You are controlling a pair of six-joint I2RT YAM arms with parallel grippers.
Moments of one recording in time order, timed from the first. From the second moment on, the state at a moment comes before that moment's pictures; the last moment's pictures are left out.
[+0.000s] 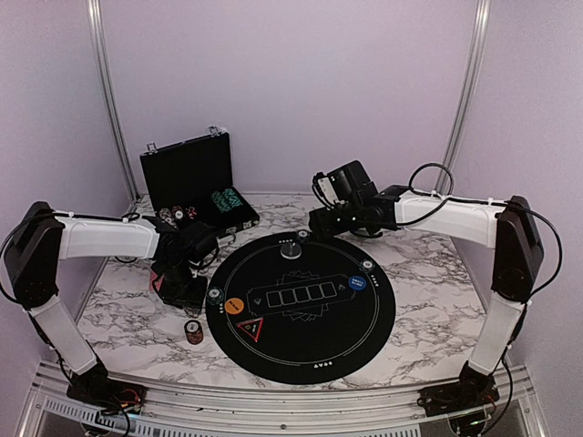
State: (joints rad) left arm -0.67 1.68 1.05 -0.87 -0.10 -0.59; right arm 0.70 1.82 1.44 -0.36 0.19 0.16
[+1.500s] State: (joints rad) left arm -0.66 1.65 1.10 -0.88 -0.09 -0.56; right arm 0.70 1.82 1.44 -0.36 0.19 0.16
